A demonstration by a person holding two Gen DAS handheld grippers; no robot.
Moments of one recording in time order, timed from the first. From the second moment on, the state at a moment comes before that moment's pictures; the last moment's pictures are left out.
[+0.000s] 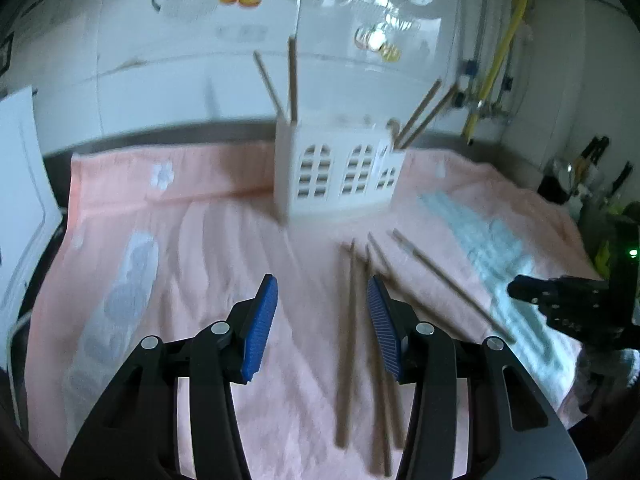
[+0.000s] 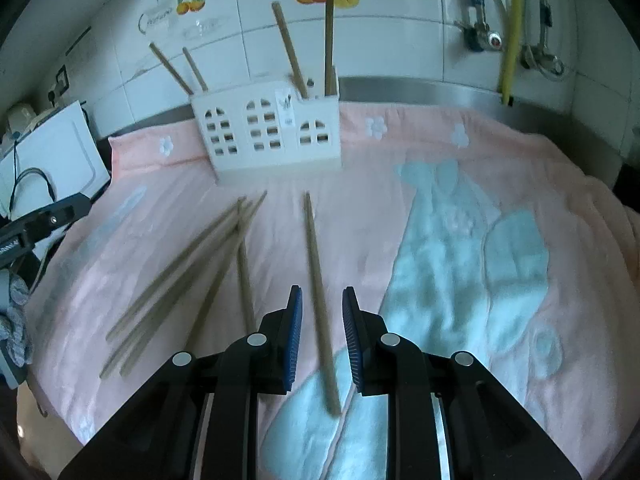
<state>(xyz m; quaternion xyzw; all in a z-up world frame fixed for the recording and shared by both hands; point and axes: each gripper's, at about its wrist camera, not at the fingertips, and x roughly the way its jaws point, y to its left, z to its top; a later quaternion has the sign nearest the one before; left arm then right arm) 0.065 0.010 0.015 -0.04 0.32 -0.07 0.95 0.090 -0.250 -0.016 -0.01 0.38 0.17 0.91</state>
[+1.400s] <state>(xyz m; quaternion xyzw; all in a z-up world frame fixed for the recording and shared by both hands) 0.021 -0.036 -0.062 -0.03 0.41 -0.15 0.90 0.067 -0.177 -0.048 0.01 0.42 0.20 0.89</state>
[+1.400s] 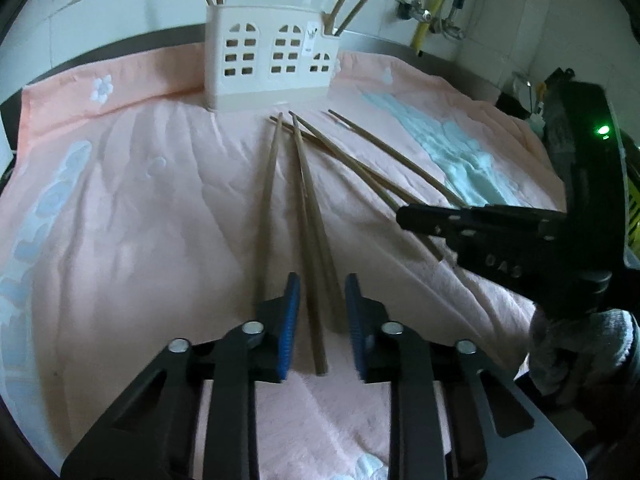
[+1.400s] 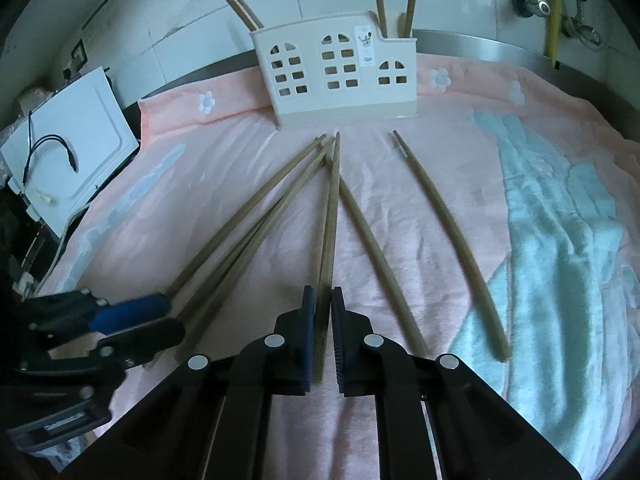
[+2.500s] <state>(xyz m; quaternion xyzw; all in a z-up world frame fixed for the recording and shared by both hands) 0.033 -0.027 -0.030 -0.03 0.37 -0.11 0.92 0.056 -0.207 0.026 0.03 0.33 0.21 0.92</state>
